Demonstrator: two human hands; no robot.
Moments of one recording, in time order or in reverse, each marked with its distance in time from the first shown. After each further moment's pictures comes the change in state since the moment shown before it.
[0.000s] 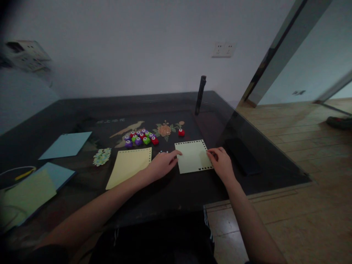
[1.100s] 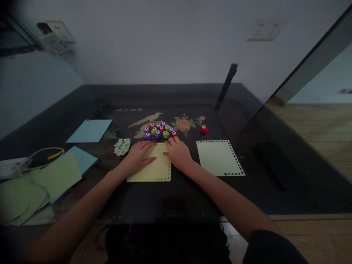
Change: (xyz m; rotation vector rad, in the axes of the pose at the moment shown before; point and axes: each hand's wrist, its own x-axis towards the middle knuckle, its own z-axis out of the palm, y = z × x) left_hand -0.096 -0.136 -0.031 0.210 0.194 -0.171; right_hand 0.035 -0.187 0.125 -0.292 -0.344 -0.676
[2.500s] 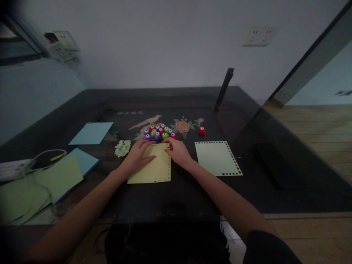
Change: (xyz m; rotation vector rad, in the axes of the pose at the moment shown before) left_hand 0.004 0.000 0.000 -0.041 0.150 0.024; right_hand 0.007 0.009 0.000 0.726 0.066 0.276
